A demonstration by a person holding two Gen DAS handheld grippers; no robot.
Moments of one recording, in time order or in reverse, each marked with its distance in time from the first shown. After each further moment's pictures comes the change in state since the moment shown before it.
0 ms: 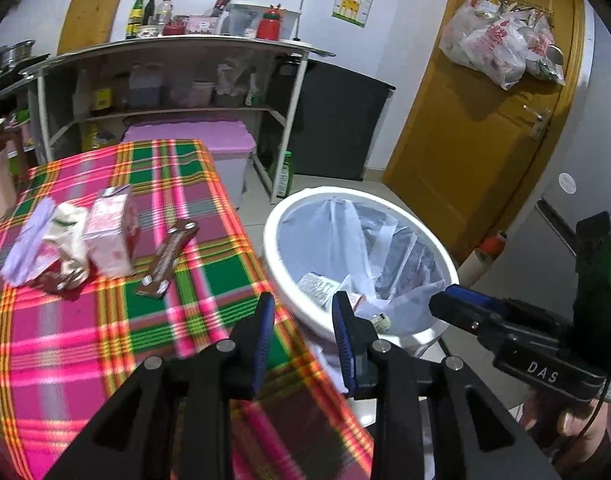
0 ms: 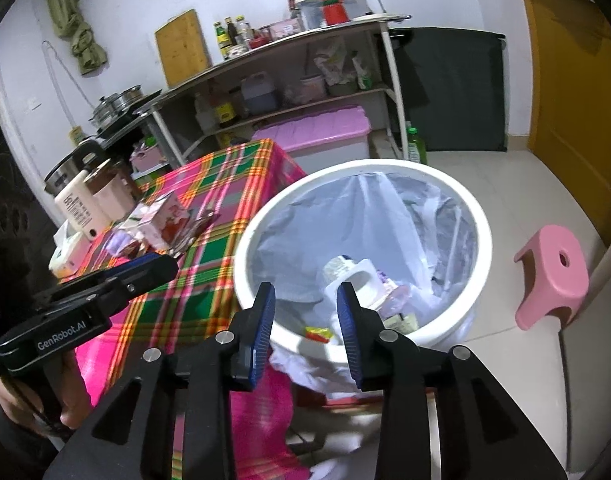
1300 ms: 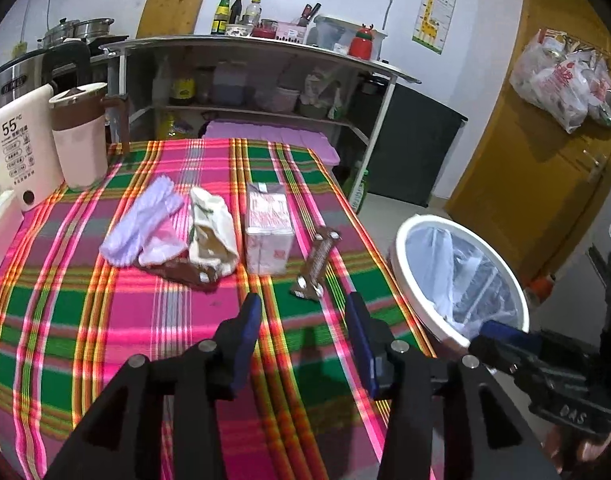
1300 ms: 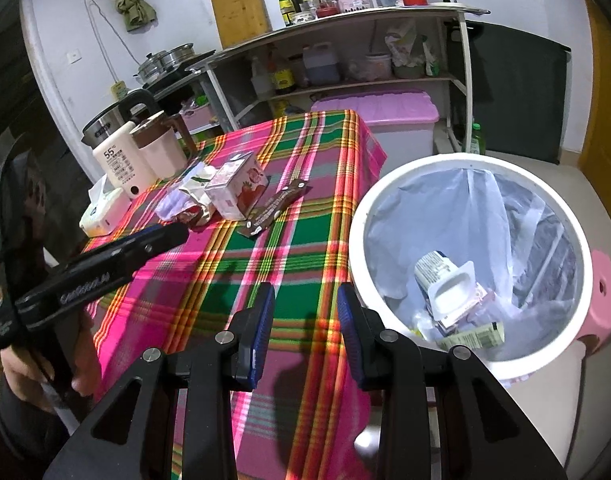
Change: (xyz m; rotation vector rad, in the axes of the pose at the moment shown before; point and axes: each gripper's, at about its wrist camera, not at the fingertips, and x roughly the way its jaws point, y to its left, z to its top) left arm -0.022 0.089 0.000 -0.143 -0.054 0.190; right arm 0.039 0.077 0.003 -0.129 0.096 0.122
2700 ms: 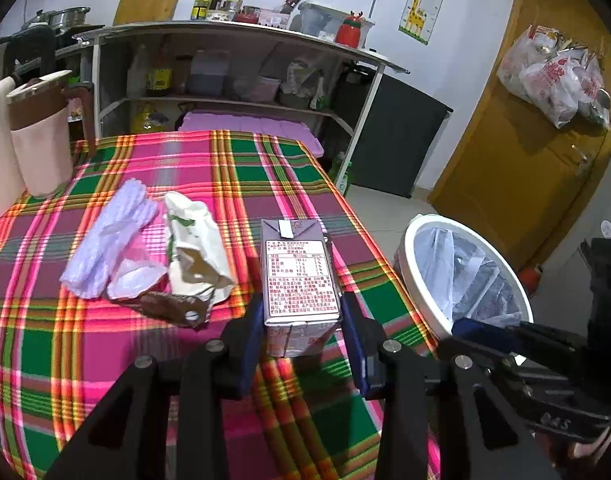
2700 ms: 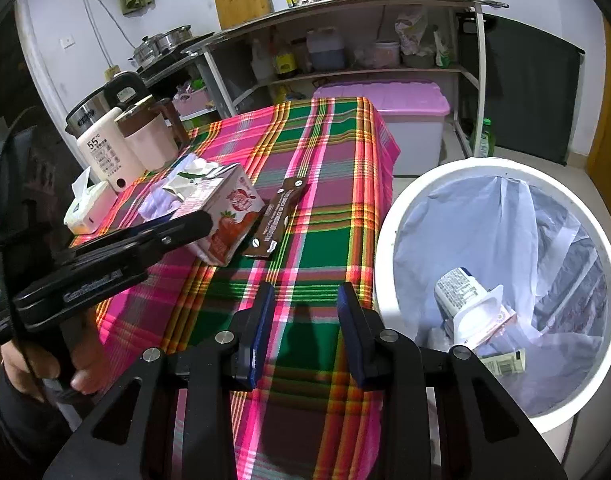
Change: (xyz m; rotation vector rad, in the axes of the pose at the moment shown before) left arm 0.032 0.022 0.016 0.022 0.040 -0.089; right arm 0.050 0.013 0.025 -0.022 0.058 -0.019
